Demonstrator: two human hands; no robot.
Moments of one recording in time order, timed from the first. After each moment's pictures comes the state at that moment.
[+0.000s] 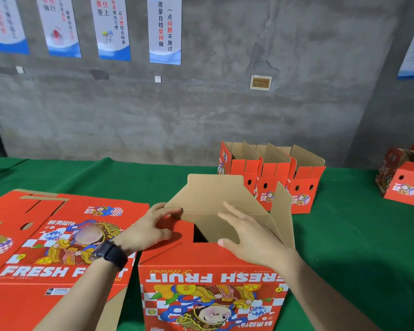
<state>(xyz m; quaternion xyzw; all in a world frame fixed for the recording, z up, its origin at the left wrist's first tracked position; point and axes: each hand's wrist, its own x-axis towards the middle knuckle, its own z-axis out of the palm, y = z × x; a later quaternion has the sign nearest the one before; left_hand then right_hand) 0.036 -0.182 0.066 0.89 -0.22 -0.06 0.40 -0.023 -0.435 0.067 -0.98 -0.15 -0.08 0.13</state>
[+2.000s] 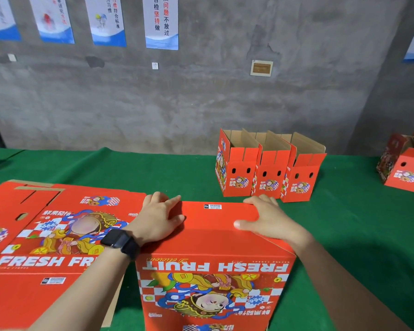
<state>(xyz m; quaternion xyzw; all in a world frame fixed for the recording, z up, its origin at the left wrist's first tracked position) 0.039 -0.212 0.057 0.97 -0.18 0.04 0.18 0.002 -0.483 0.059 -0.98 0.00 -0.03 0.22</state>
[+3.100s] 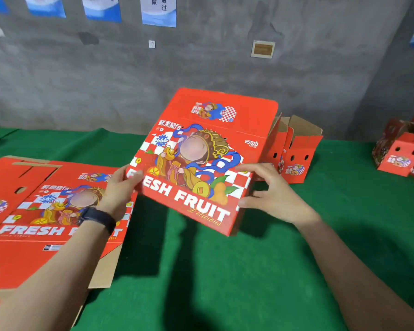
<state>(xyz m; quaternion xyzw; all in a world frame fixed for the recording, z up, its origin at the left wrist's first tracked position) 0.050 -0.173 0.036 0.70 0.02 0.08 0.71 -0.049 -0.483 0.079 -0.86 -0.13 -0.10 0.48</state>
